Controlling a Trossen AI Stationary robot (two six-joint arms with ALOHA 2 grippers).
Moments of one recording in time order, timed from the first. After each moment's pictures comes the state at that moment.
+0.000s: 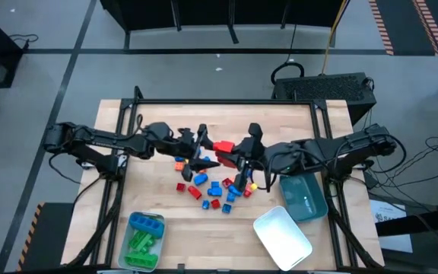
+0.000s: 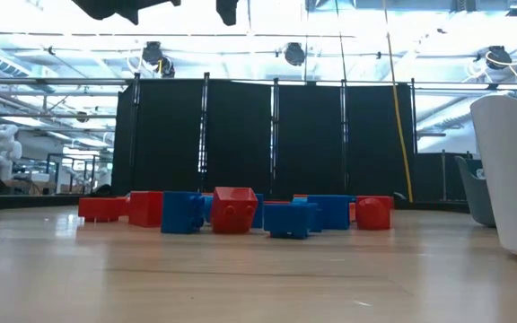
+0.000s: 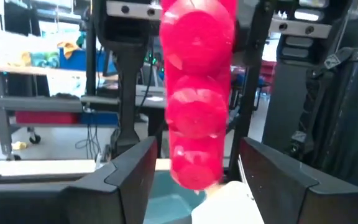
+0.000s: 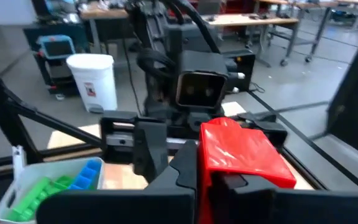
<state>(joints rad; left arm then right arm) 0.04 1.36 0.85 0.68 0.32 -0.12 0.30 1.52 1.59 -0.32 0.56 0.20</state>
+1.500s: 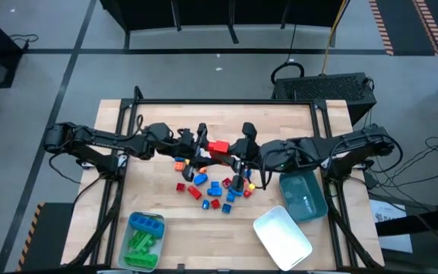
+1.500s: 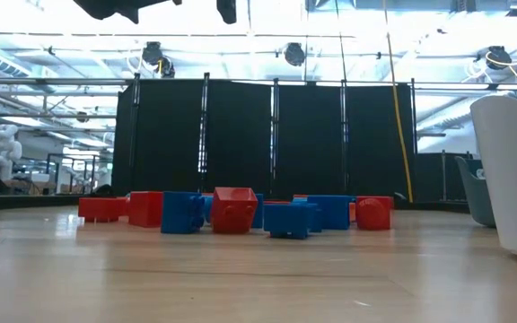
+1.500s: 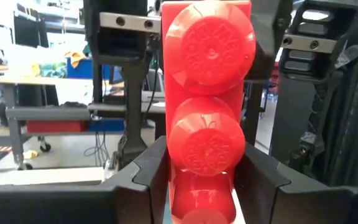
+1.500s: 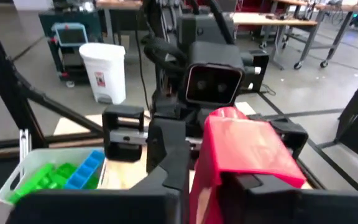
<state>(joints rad) 0.04 1.36 0.85 0.69 0.28 -0.09 0.28 1.54 1.59 -0.33 0.46 0.15</state>
